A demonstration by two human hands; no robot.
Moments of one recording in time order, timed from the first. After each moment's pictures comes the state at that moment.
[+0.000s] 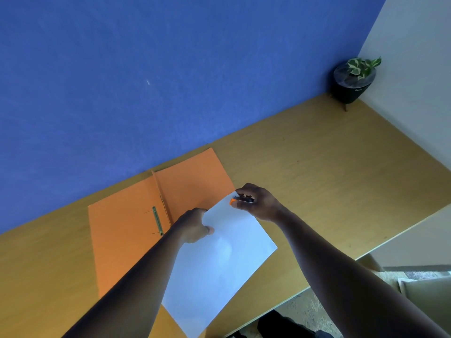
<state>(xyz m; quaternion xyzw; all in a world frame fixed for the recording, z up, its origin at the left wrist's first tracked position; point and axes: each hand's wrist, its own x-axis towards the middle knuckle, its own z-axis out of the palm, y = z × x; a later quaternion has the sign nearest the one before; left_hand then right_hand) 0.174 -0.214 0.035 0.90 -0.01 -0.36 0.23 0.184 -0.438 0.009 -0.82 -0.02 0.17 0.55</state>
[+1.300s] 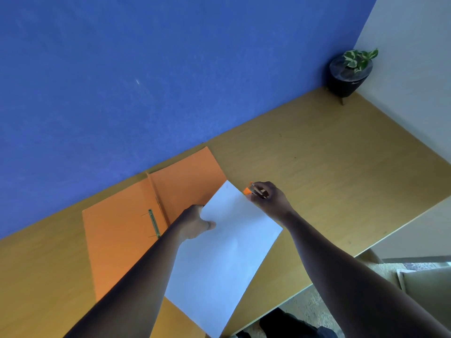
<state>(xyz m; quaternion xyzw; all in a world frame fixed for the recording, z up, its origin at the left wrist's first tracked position) 0.188 -0.220 0.024 0.89 0.05 -0.36 0.27 0.185 -0.465 -0.025 -0.82 0.13 0.11 0.55</state>
